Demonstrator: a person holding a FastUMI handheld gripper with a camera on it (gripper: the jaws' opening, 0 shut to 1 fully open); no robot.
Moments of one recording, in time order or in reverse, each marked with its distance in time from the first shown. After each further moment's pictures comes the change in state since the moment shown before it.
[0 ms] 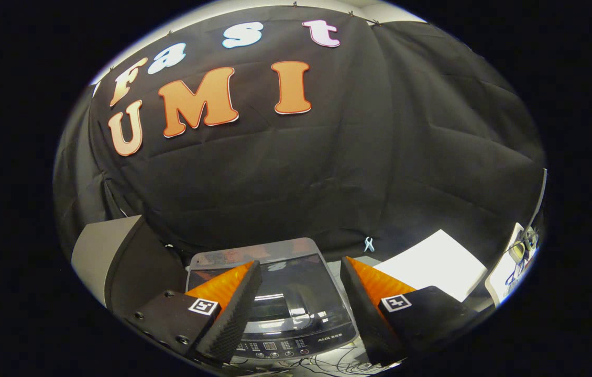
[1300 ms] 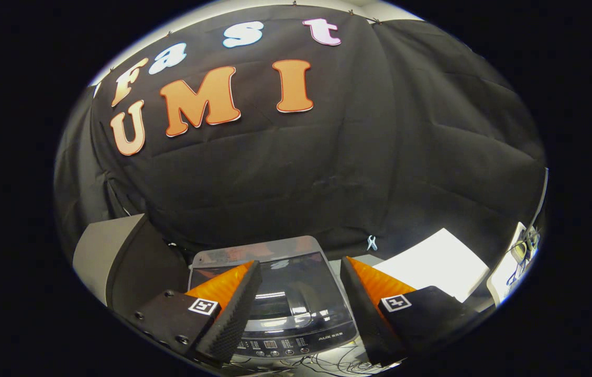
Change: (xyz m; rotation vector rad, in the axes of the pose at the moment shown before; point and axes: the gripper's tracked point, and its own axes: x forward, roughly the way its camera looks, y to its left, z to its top) arm 0.001 0.006 -0.007 0.002 0.013 0.018
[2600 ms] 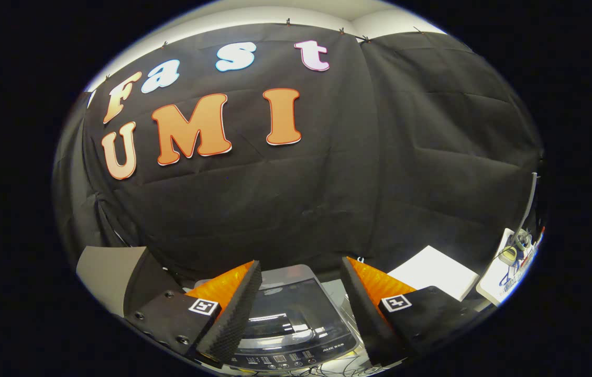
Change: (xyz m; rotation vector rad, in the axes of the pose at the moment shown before) arm -0.030 0.021 0.063 0.013 -0.160 -0.097
